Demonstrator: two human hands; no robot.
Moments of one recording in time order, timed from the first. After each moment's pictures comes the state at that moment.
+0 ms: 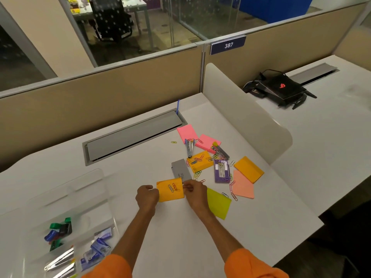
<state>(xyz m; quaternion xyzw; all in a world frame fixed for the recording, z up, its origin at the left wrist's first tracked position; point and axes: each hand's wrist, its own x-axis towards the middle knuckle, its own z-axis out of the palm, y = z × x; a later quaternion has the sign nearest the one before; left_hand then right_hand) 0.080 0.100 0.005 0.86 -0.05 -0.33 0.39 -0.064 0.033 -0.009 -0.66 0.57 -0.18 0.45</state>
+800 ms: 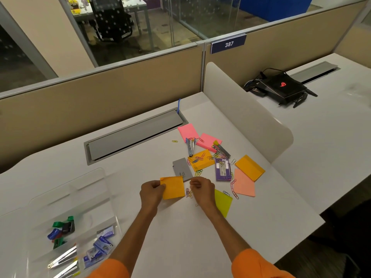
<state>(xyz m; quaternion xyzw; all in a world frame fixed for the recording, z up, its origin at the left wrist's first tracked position) 0.073 0.102 0.019 0.83 -0.15 -0.34 0.42 -0.081 0.025 -0.001 -0.64 0.60 -0.20 0.44</state>
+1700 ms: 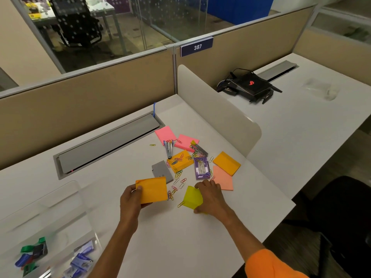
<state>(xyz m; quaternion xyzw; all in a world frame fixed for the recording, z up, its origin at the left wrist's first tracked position) 0.063 0.114 0.021 0.75 -0.12 -0.40 0.51 -0.174 0.009 -0.001 -0.84 0.50 0.09 0.20</state>
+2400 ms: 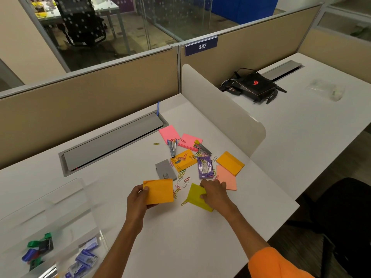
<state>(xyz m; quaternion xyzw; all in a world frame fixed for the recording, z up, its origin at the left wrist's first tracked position) 0.059 0.119 0.017 0.74 -0.12 -0.43 0.49 -0.167 0.000 0.007 -0.82 0.53 0.10 0.20</state>
